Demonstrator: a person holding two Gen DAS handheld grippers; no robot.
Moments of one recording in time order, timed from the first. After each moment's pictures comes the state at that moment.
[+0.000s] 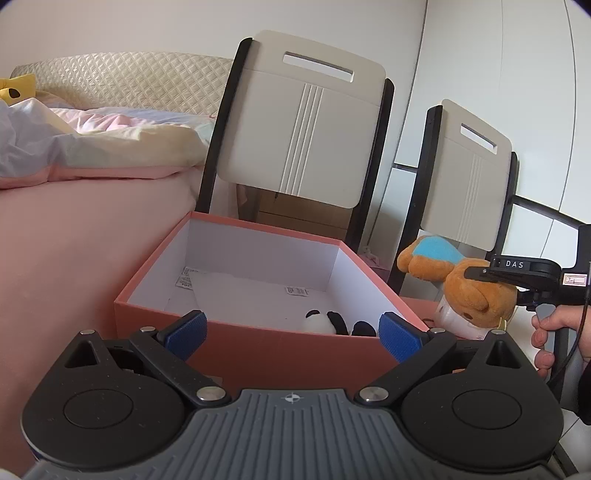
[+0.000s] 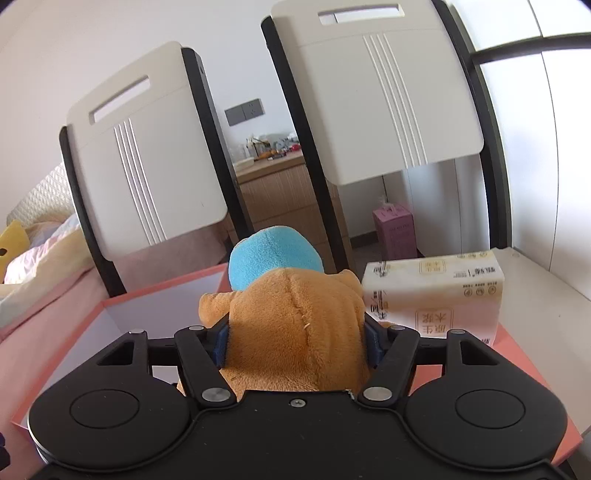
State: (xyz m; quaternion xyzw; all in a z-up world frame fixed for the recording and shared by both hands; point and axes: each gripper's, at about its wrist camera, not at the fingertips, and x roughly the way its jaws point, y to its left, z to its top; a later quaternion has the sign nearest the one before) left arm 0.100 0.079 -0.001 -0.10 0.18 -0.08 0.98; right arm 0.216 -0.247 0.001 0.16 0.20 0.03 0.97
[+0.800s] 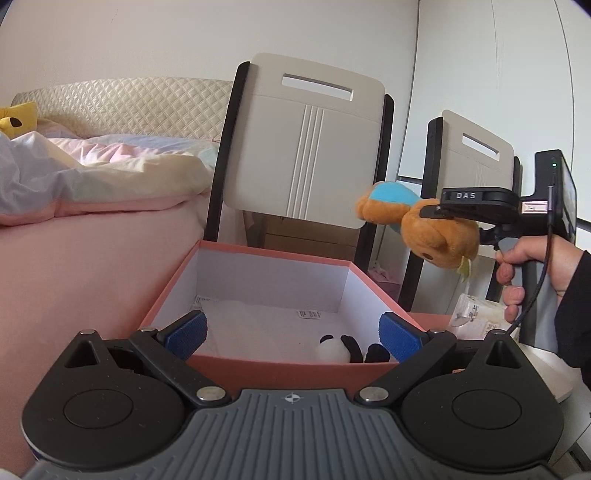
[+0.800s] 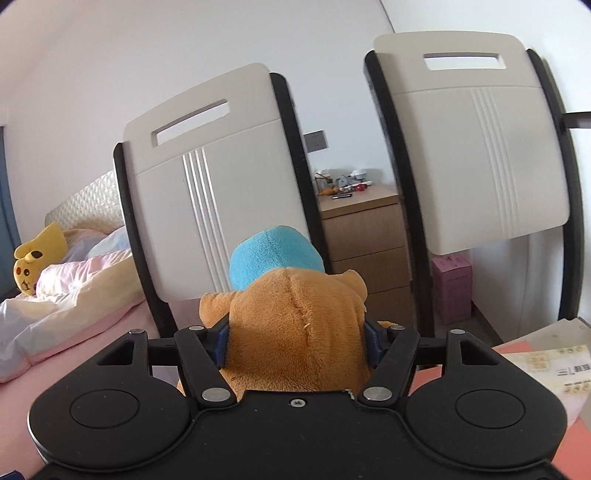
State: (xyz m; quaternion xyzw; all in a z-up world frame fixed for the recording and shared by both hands) left arm 0.104 0.083 0.015 -0.07 0.15 -0.06 0.98; right arm 0.284 -0.172 0.056 0.12 0.15 0.10 0.97
